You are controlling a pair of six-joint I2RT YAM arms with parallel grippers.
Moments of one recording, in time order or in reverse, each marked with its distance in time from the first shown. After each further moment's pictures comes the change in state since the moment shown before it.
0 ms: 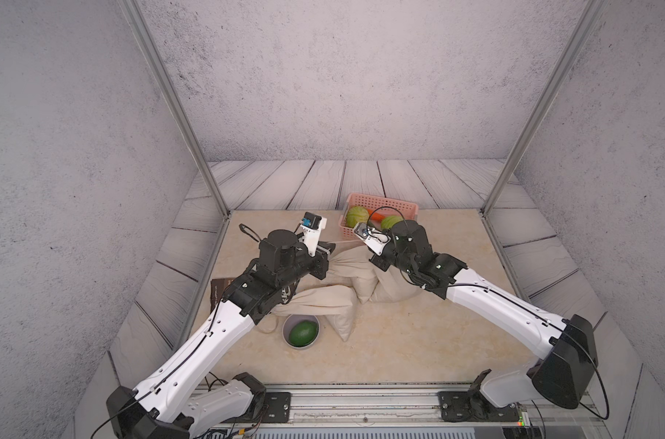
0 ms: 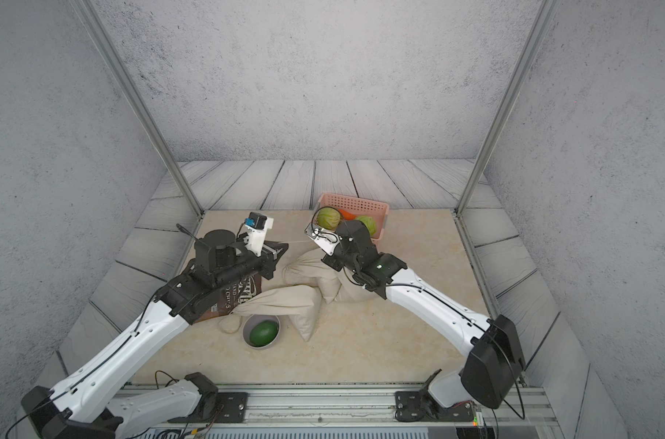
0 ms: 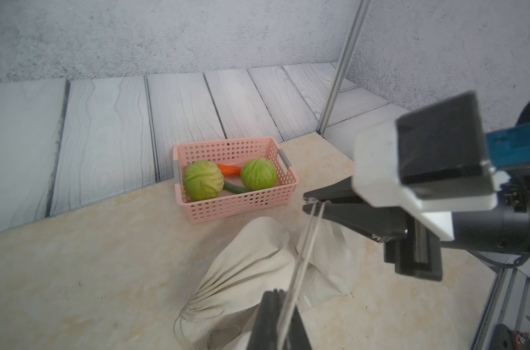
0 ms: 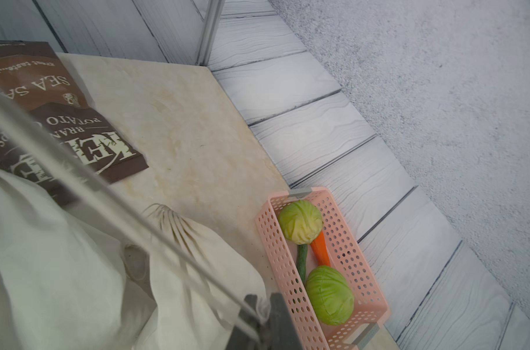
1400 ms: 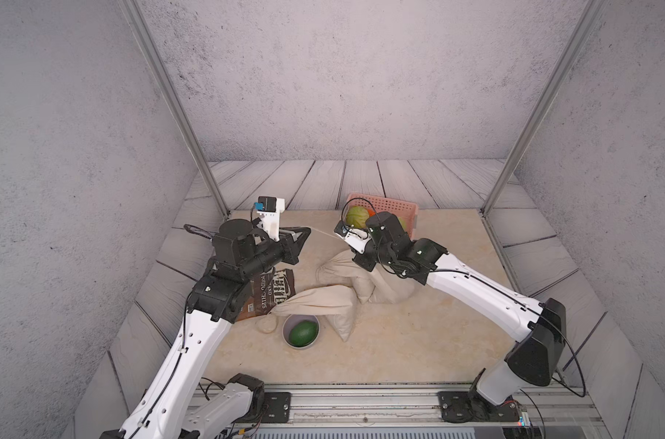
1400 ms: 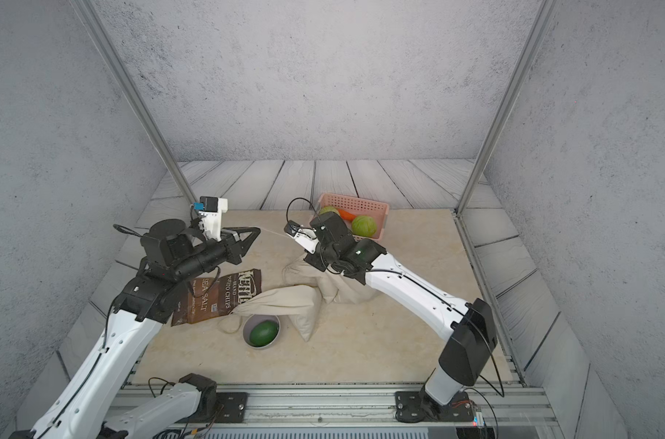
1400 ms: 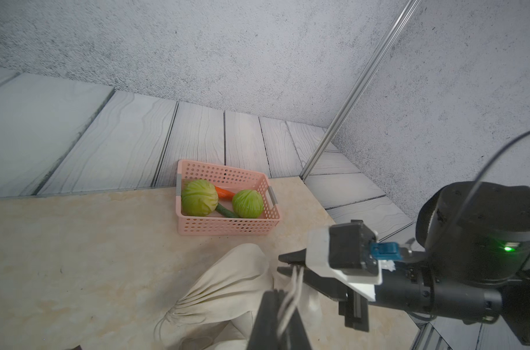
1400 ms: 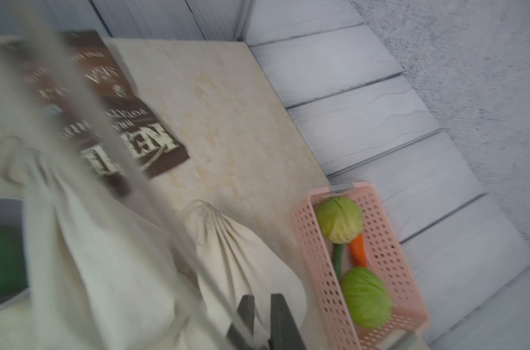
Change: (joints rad) left arm 0.211 -0.072 0.101 -0.060 0.254 -0.194; right arm 0.140 0.194 0.330 -0.300 0.074 0.069
